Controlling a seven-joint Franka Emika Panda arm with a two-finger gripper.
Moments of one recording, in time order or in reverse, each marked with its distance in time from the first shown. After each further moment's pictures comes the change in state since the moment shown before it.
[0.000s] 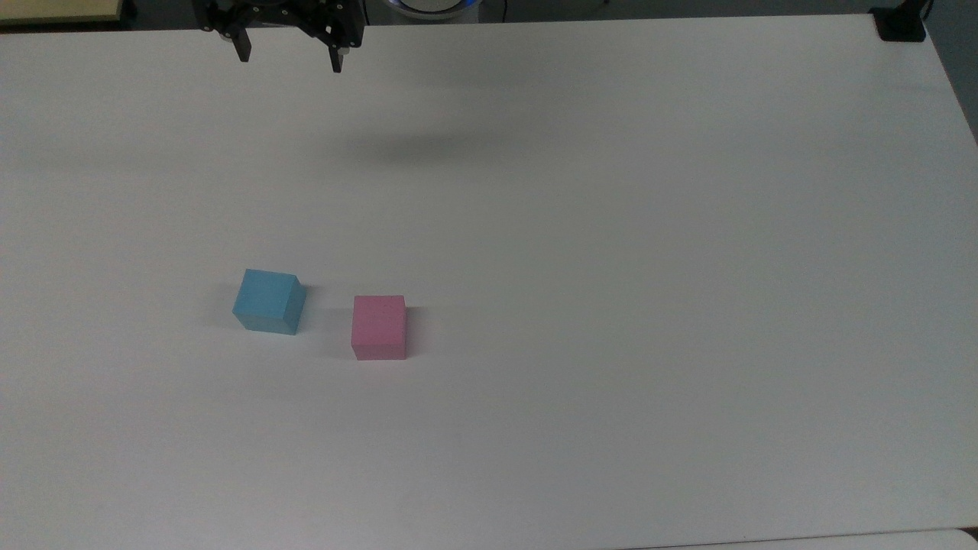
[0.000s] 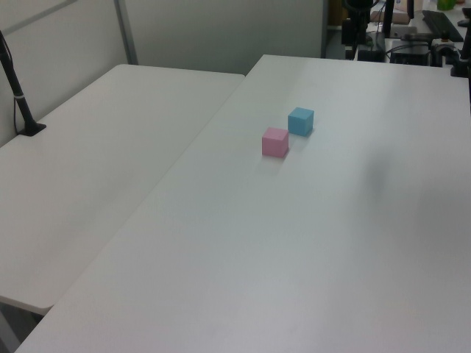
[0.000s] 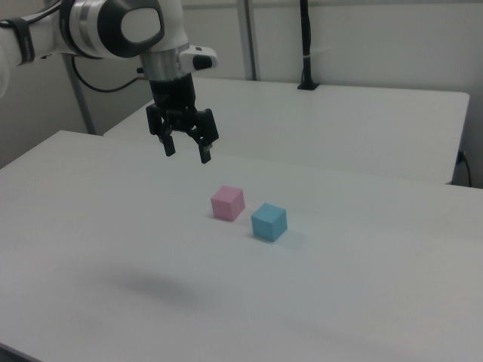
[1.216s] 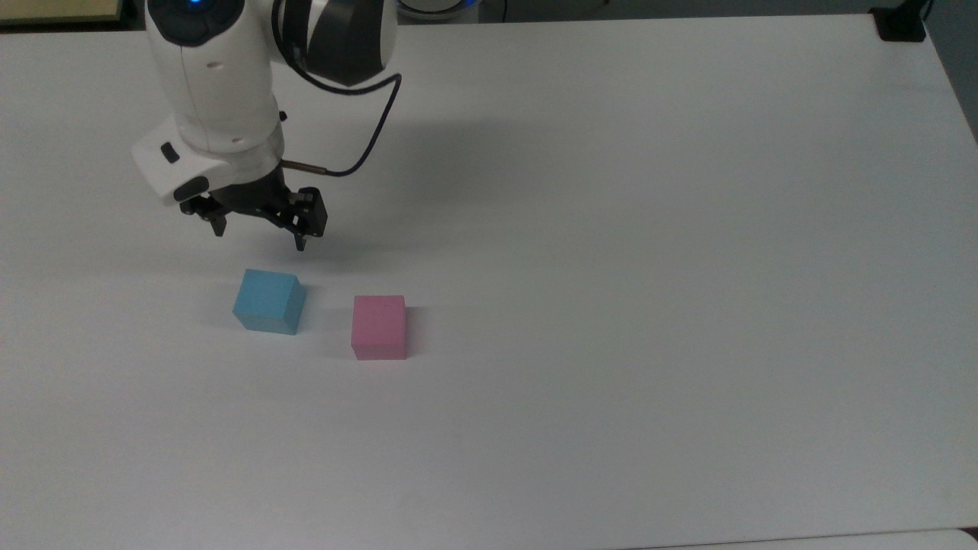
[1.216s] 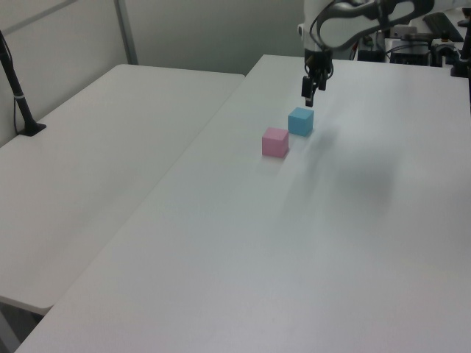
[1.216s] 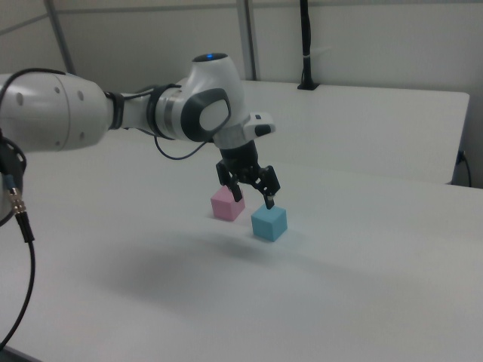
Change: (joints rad) arm -0.074 0.358 -0.001 0.017 -0.006 0.453 0.015
